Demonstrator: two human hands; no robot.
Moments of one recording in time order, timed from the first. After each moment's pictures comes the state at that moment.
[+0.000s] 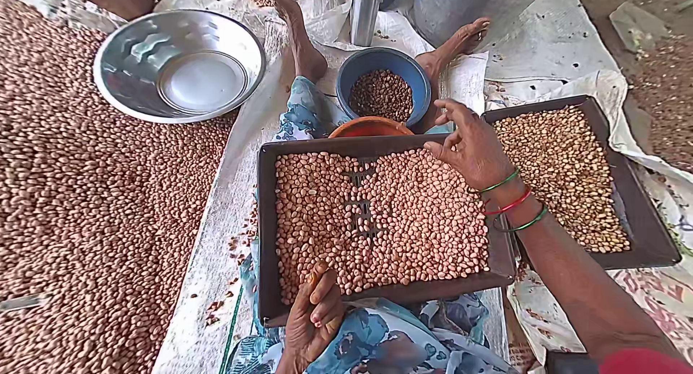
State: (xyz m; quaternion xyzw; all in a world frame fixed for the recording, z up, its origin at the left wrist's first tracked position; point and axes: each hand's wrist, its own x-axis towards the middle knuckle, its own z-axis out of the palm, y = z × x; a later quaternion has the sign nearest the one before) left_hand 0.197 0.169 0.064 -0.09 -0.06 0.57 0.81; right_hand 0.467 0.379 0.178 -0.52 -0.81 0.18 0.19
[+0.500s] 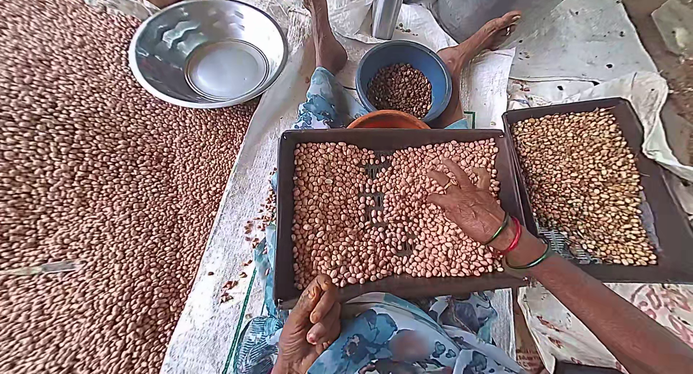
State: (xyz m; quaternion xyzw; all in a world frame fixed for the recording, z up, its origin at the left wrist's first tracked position) left_hand 0.176 0.137 0.070 -0.01 -0.01 0.57 0.82; right_hand 0.477 0.322 0.110 -0.41 -0.91 0.08 0.00
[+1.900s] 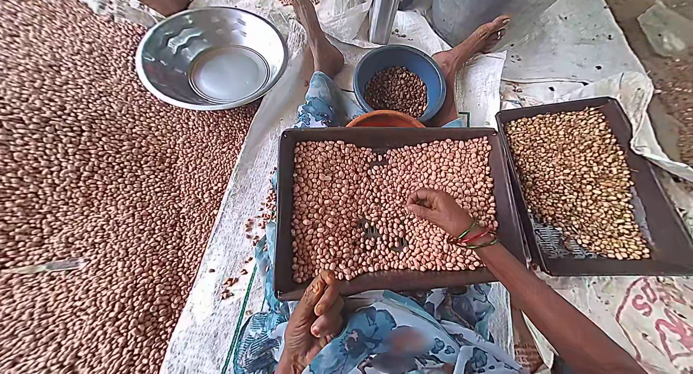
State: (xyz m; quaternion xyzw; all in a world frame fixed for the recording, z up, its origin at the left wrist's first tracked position) left_hand 0.183 0.132 0.067 0.00 -0.03 0.56 0.83; right_hand 0.448 0.311 0.092 -0.51 -0.71 0.46 0.16
